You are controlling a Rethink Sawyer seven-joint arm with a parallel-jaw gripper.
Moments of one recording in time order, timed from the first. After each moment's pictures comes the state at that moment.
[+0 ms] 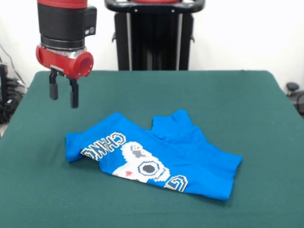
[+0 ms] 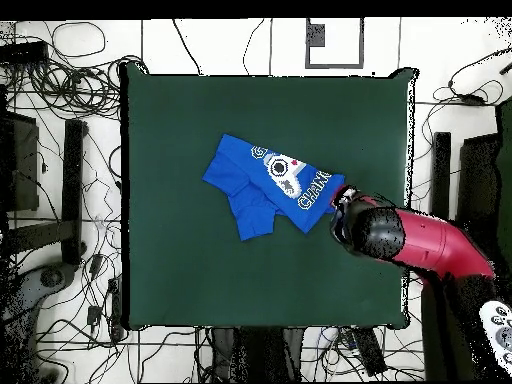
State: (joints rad) arm -0.59 -0.69 0.15 1.65 -0.36 0.43 2.12
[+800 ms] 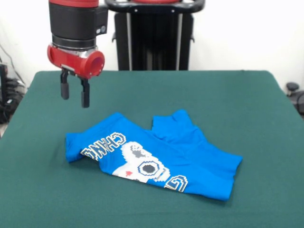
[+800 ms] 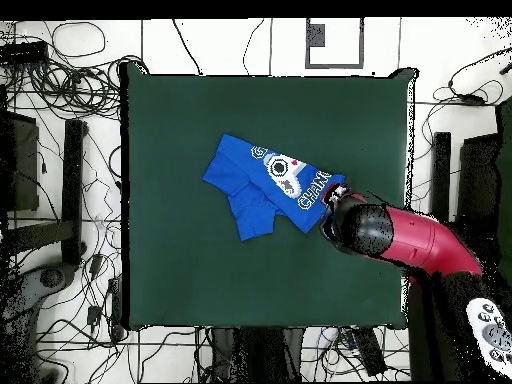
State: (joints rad) arm -0.53 -0.69 0.11 1.66 -0.28 0.43 2.12
